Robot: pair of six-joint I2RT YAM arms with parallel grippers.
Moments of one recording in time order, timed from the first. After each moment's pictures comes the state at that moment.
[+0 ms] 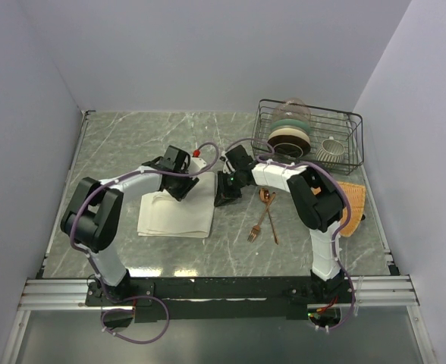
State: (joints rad) left arm -0.45 1.73 1.05 -0.35 0.08 0.35; right arm 0.59 2.02 1.30 -0.36 -0.45 0.54
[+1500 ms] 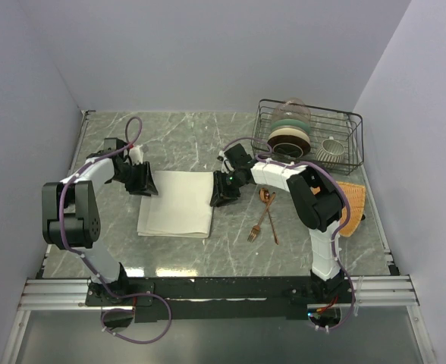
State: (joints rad) left arm 0.05 1.70 1.09 -0.61 0.51 -0.01; right arm 0.59 2.04 1.33 -0.39 -0.49 0.51
